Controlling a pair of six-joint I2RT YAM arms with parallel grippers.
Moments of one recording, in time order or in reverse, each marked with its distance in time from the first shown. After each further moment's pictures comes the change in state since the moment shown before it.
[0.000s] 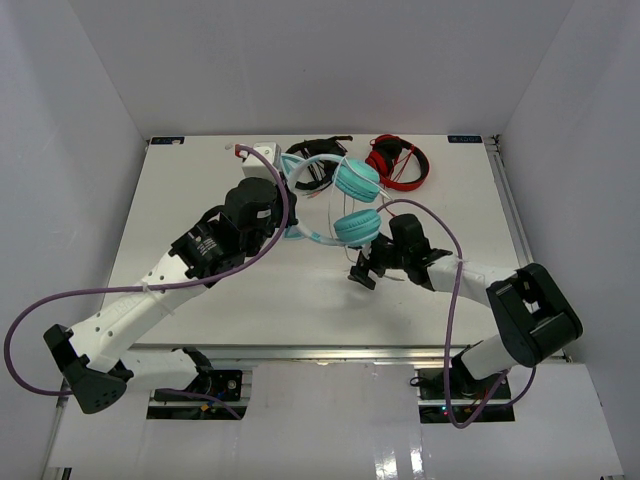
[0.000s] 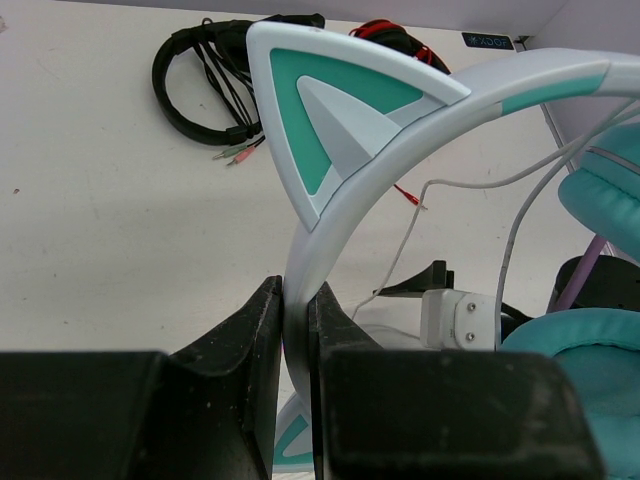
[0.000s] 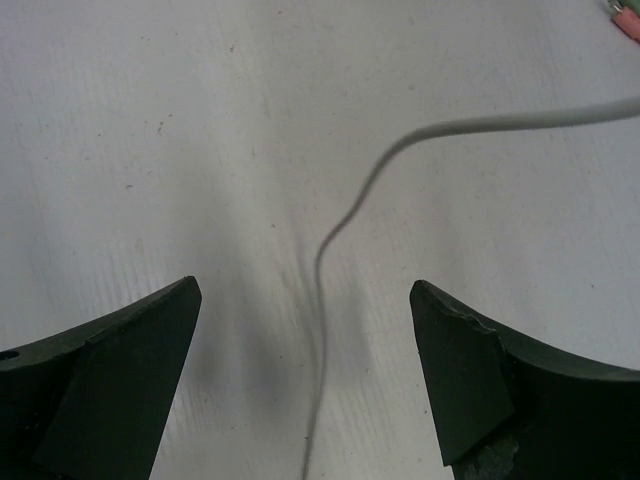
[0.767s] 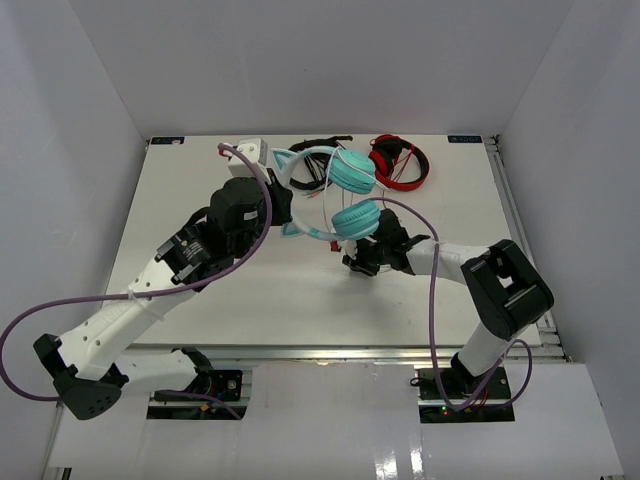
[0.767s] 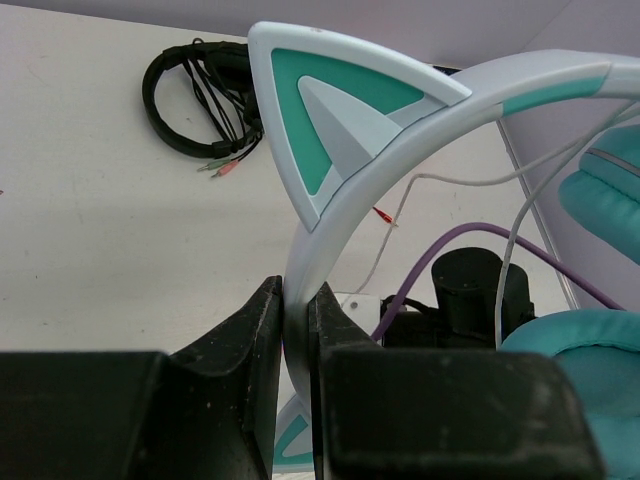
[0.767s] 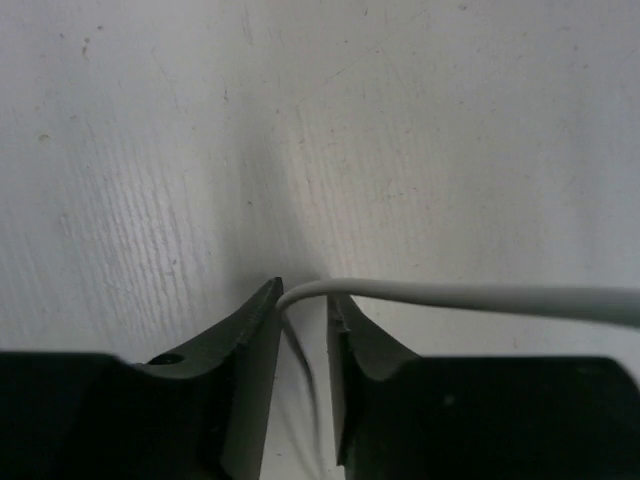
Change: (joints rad) left arm 0.000 -0.047 0.024 -0.016 0.000 -0.050; right arm 0.063 0.185 0.176 -0.224 0.156 -0.127
